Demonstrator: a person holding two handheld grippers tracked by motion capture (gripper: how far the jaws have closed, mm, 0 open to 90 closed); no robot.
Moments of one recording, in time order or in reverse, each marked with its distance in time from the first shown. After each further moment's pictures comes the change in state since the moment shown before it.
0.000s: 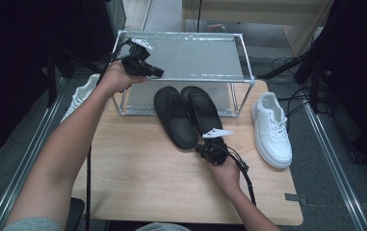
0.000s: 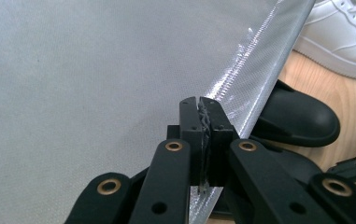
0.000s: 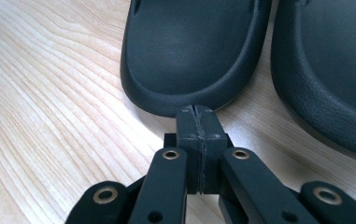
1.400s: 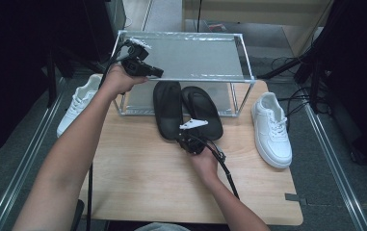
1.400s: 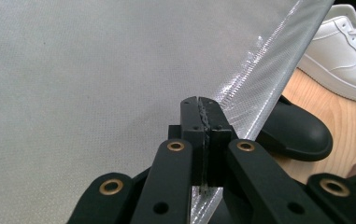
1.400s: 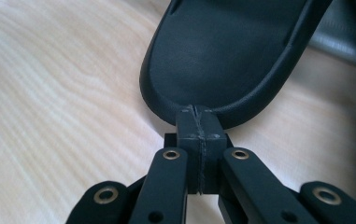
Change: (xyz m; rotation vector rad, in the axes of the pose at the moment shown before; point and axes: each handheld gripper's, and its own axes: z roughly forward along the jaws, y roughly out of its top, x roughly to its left) left arm 0.002 -0.005 0.002 -0.023 -0.004 -0.095; right arm 0.033 0.046 0.049 -0.026 -0.018 -0.054
